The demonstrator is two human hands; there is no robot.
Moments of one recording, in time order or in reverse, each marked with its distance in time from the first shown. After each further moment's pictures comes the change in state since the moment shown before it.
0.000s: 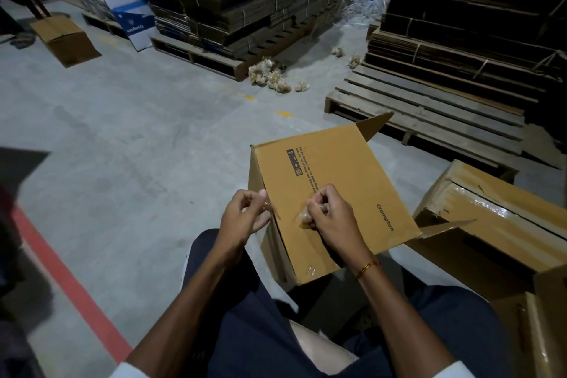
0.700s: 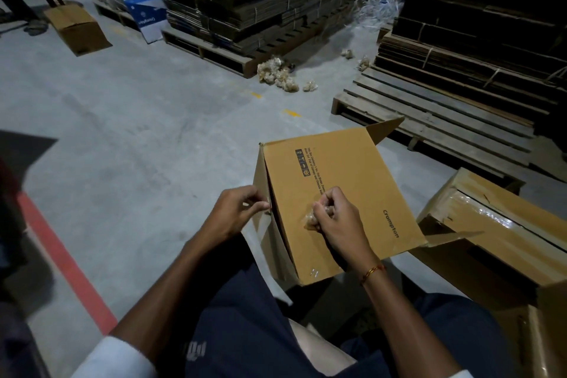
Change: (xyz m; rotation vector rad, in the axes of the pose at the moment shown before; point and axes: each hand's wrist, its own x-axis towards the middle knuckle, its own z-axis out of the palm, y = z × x) left_hand 0.024 0.009 -0.038 0.678 -0.201 0.486; right_hand -0.002 -0.003 -0.001 0.038 -0.017 0.005
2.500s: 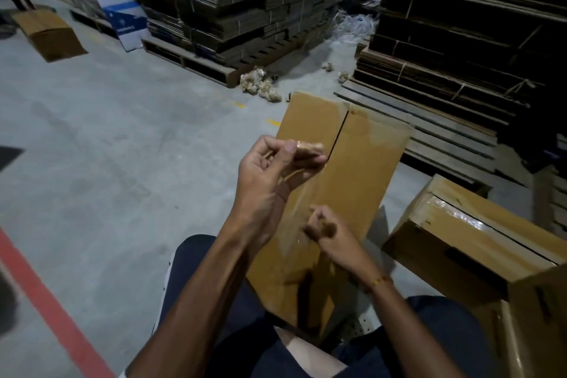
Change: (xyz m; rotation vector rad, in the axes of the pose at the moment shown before) left_hand 0.001 0.164 0.006 -1.242 0.145 0.008; right_hand -0.006 0.021 -0.024 -0.313 -0.235 -0.035
